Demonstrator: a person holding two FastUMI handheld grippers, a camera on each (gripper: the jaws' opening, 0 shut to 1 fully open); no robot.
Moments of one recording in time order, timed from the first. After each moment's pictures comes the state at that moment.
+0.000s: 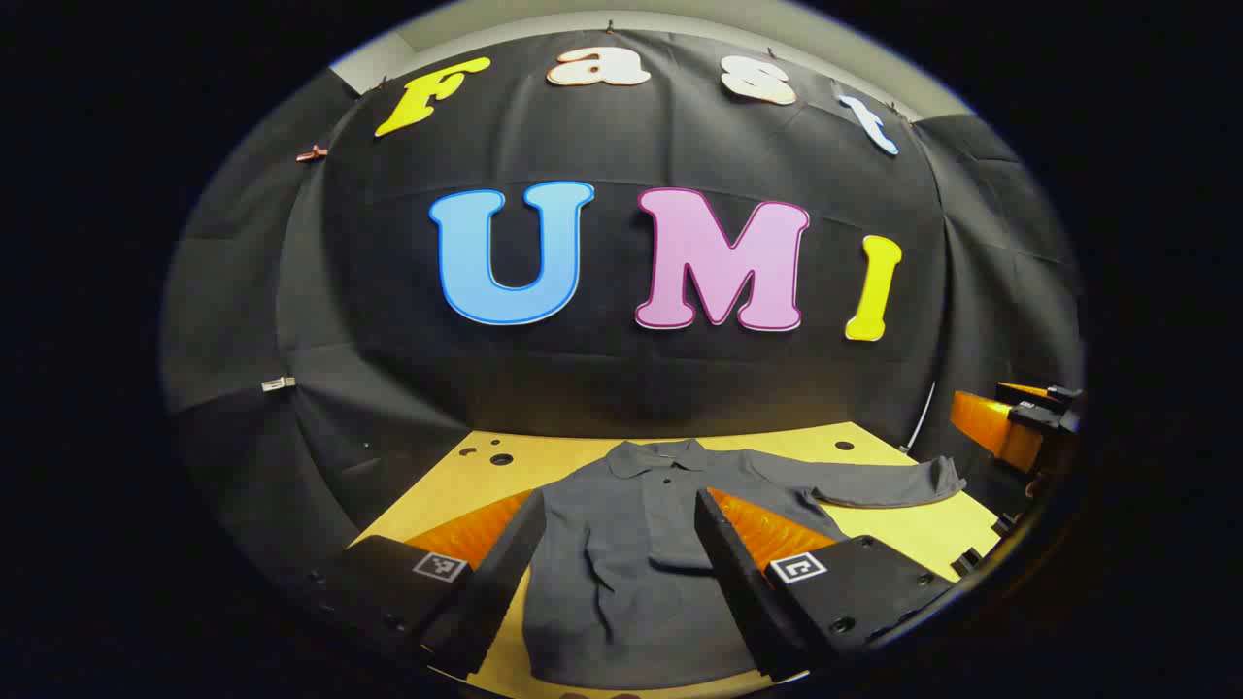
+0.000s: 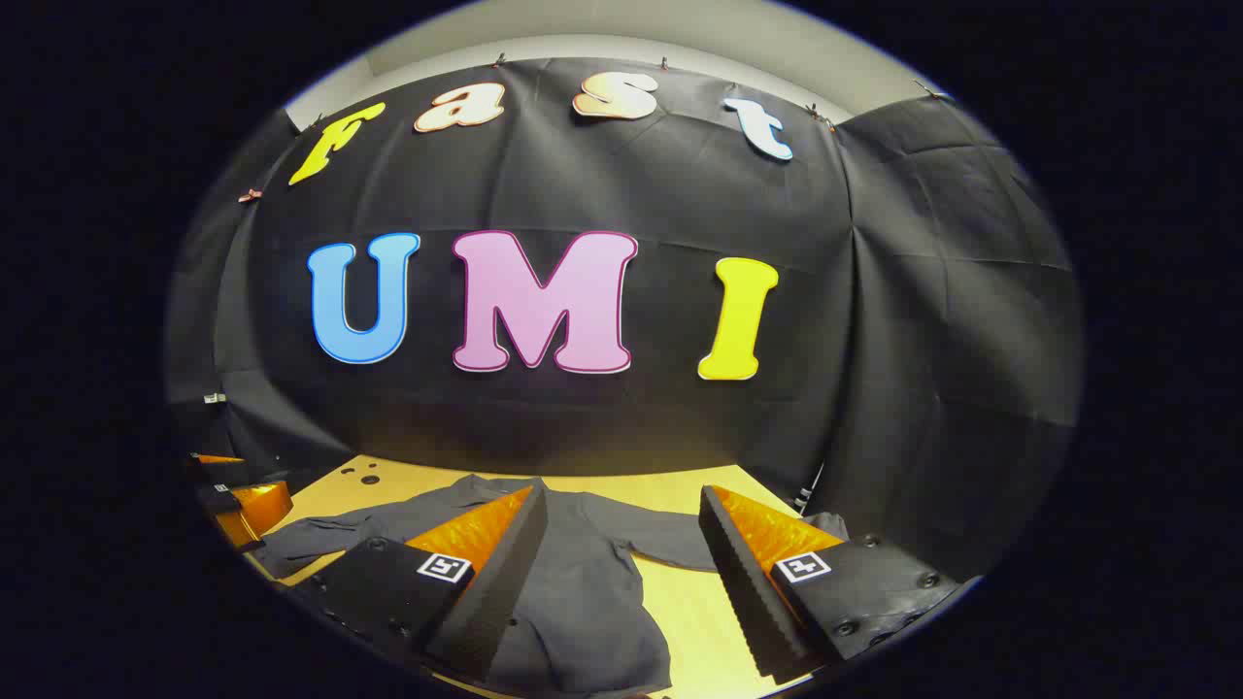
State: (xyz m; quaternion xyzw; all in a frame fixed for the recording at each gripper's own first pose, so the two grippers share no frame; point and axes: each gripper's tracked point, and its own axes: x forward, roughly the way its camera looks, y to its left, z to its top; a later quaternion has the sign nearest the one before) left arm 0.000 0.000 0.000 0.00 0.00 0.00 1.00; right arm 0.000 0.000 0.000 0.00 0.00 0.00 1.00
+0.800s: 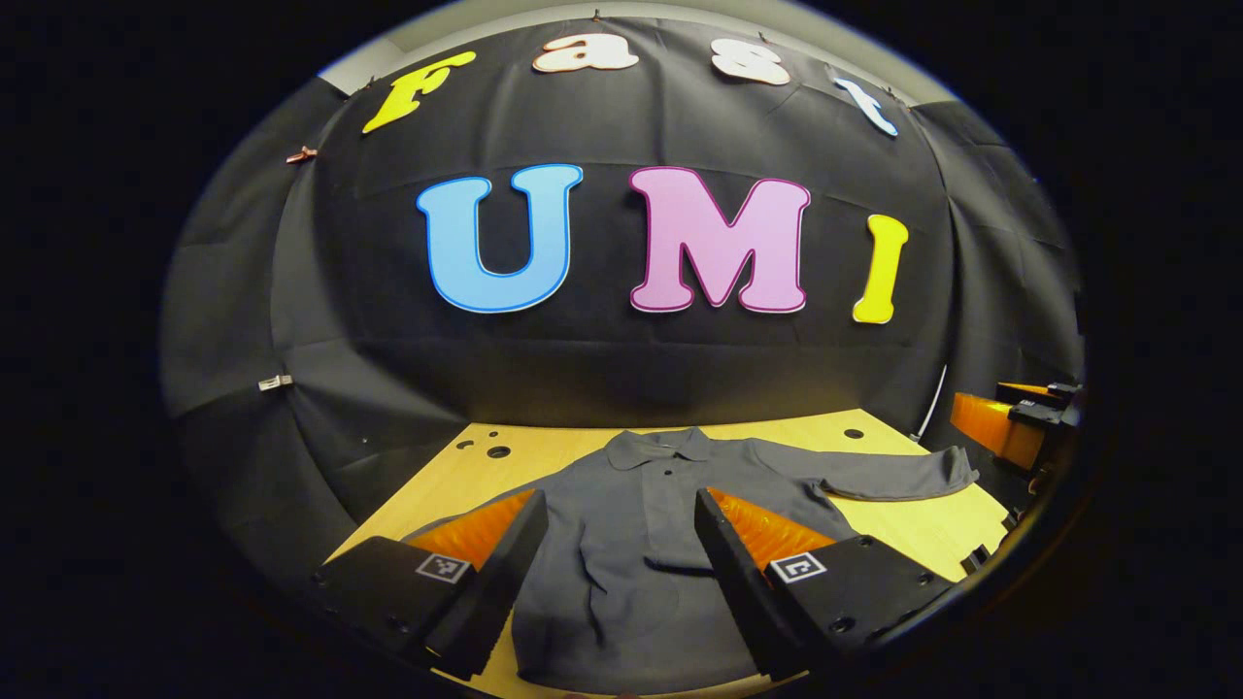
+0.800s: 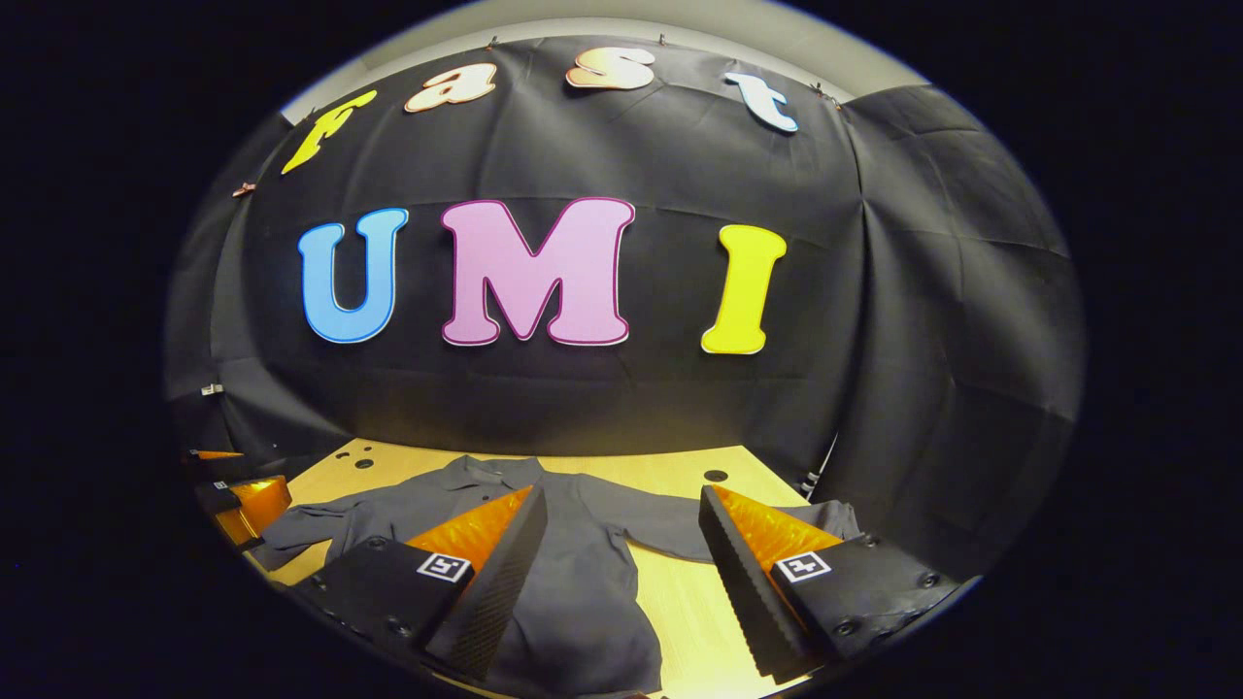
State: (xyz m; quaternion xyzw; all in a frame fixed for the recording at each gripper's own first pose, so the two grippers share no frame) left arm 0.022 -0.007 -0.016 0.00 0.02 0.02 1.00; right arm 0.032 -0.008 -0.024 0.00 0.03 0.01 1.00
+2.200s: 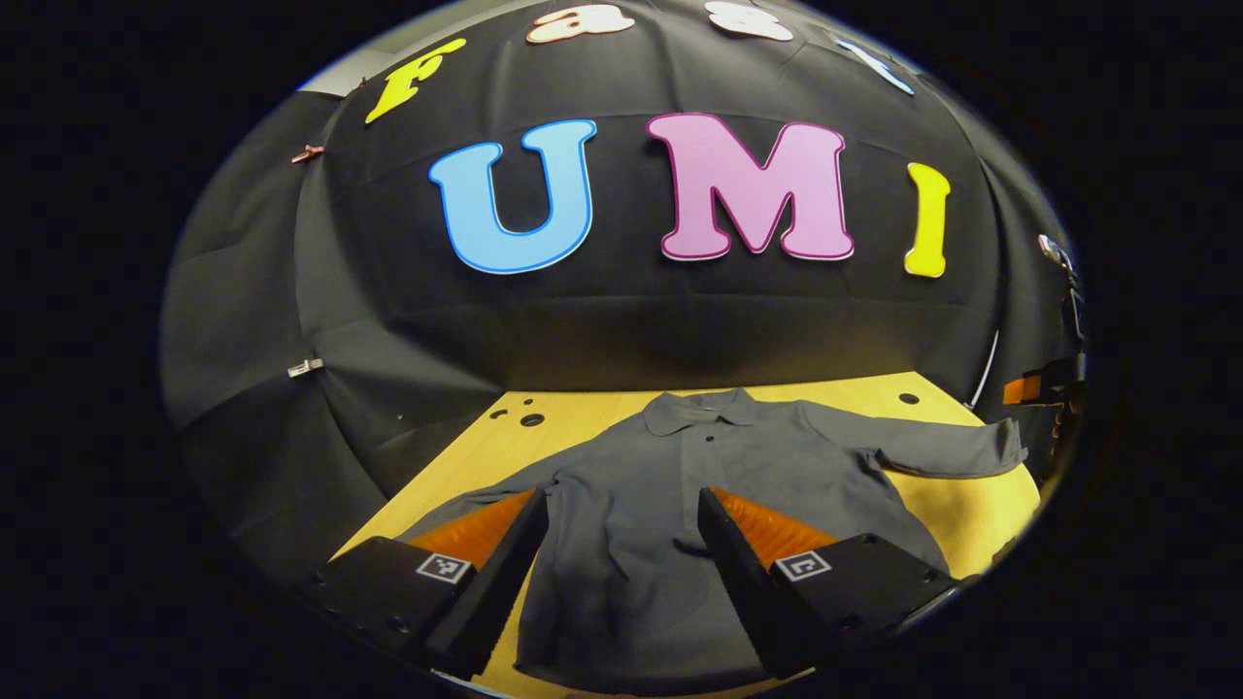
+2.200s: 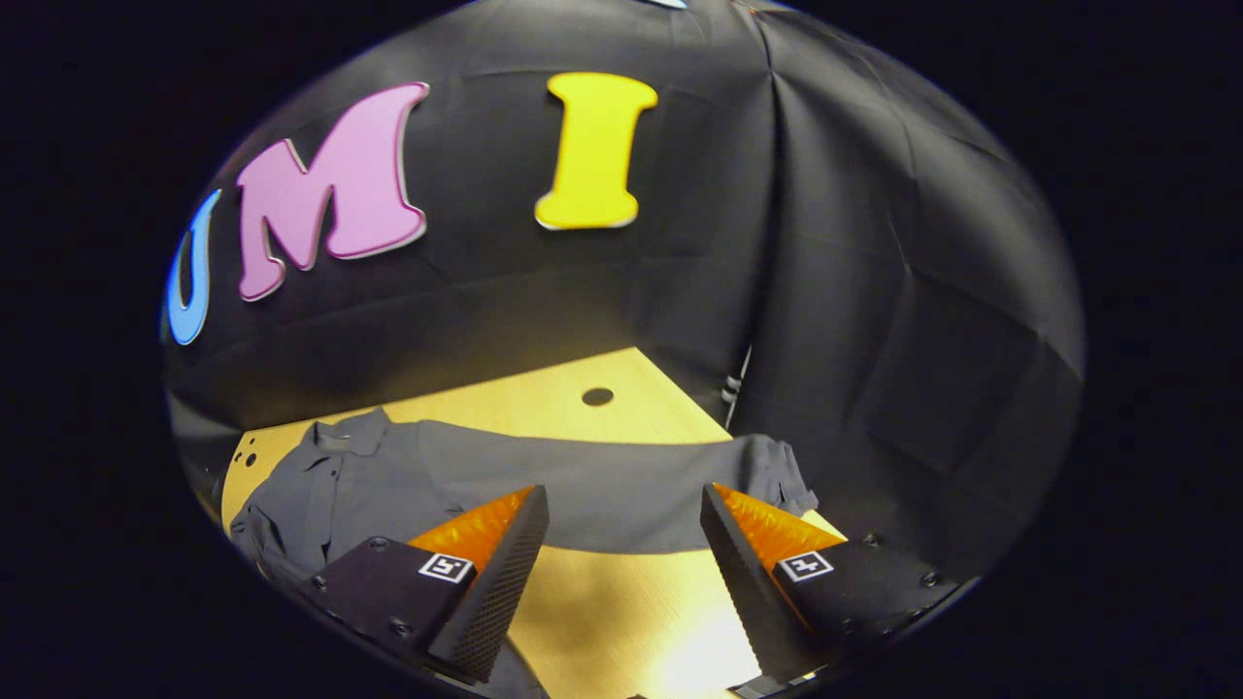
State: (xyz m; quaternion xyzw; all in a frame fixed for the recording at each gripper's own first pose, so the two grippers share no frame) left arm 0.059 -0.001 -0.060 0.02 0.08 0.11 0.99; right arm 0.166 -0.200 -0.145 0.07 0.22 -0.14 0.96
